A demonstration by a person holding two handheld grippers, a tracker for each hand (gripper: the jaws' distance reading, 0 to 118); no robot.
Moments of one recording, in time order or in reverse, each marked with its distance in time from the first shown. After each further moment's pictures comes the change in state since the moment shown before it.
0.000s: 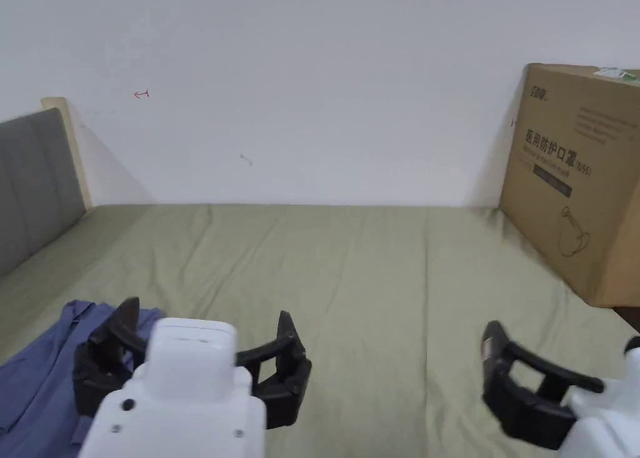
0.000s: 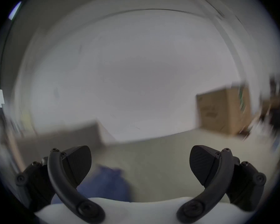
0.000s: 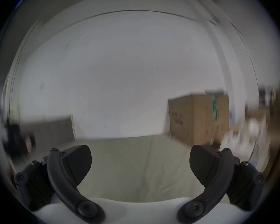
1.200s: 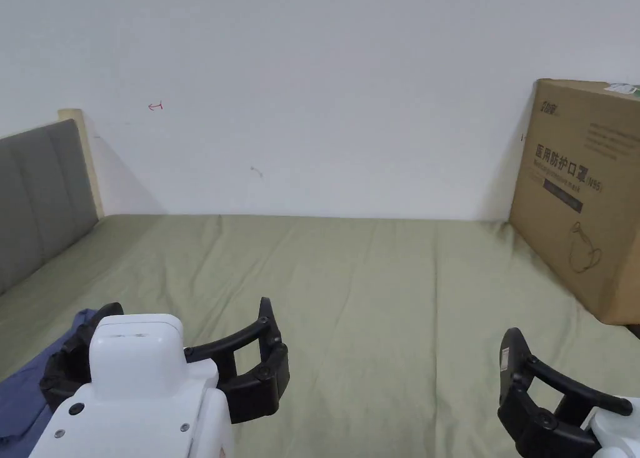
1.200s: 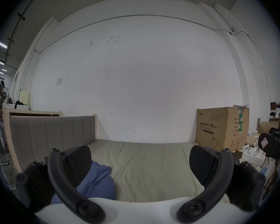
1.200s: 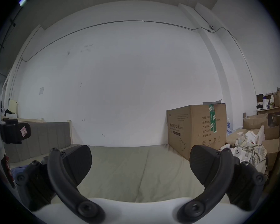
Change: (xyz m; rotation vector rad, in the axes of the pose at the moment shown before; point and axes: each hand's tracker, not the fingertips) left arm -0.042 0.001 -0.003 -0.013 -0.068 0.372; right arm -0.016 0.005 0.010 0.104 -0.008 0.177
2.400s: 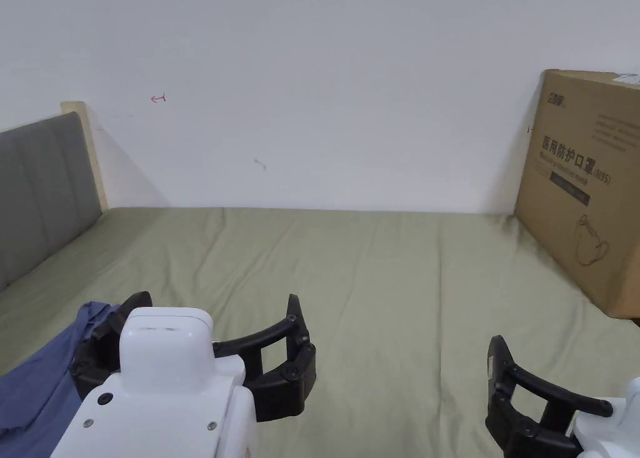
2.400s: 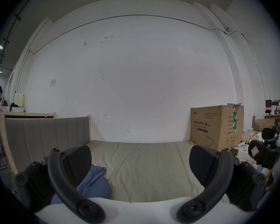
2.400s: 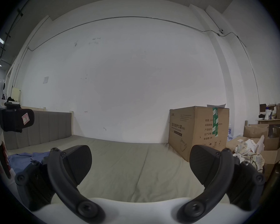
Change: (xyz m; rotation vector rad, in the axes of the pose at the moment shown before) left arm 0.011 0.001 0.000 0.002 -0.056 -0.016; right arm -0.006 -0.008 0.000 -0.029 0.036 0.092
